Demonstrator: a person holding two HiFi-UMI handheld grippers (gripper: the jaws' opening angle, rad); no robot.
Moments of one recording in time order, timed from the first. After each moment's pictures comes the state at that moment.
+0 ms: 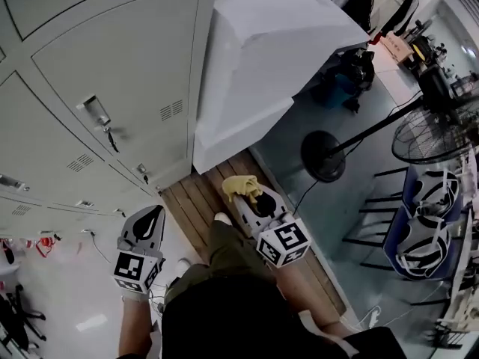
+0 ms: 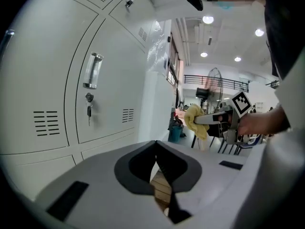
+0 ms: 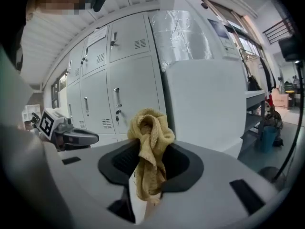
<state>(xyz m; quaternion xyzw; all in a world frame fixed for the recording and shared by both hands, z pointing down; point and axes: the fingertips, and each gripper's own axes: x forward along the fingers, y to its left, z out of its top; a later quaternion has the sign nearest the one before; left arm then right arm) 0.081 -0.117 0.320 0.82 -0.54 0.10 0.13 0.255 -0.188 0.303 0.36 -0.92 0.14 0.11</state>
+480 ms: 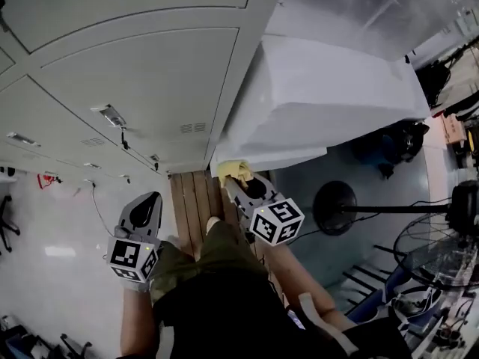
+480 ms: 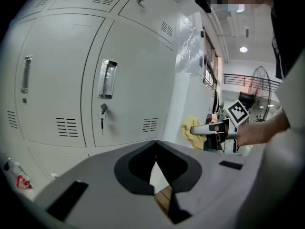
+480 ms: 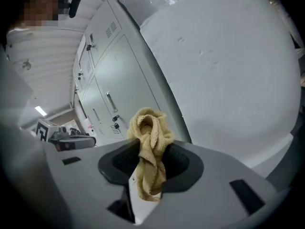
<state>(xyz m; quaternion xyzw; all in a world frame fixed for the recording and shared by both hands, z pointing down) 0.081 -0.194 0.282 0.67 -0.72 0.08 0.18 0.202 -0.332 0.312 0.15 -0.95 0.25 0.14</state>
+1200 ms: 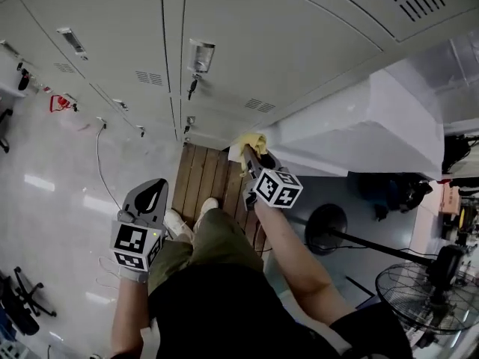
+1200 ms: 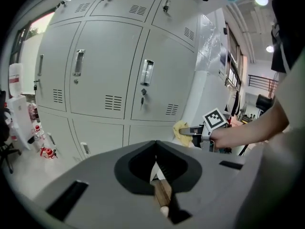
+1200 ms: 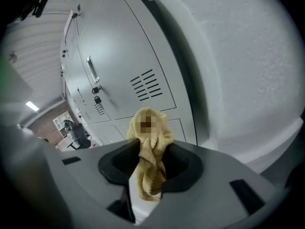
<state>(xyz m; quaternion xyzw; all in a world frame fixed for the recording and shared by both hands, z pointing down) 0.054 -0.076 0.320 0.57 -0.78 0.07 0.25 0.123 -0.321 0.417 0.17 -0.92 0.27 0.22</state>
